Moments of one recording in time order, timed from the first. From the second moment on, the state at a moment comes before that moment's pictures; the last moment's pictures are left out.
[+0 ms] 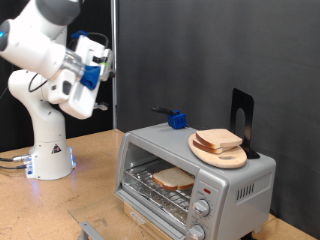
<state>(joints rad) -0.67 -0.44 0.17 -2.53 1.01 1.45 -0.31</state>
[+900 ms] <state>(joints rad) -0.73 -0.28 0.11 -2.52 0.92 1.60 -0.39</state>
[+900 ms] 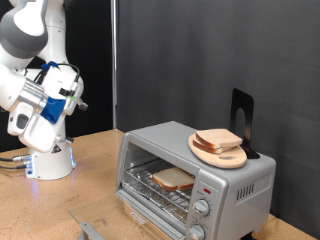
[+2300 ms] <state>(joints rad) -0.76 0.22 0.09 -2.35 0.87 2.02 -0.54</state>
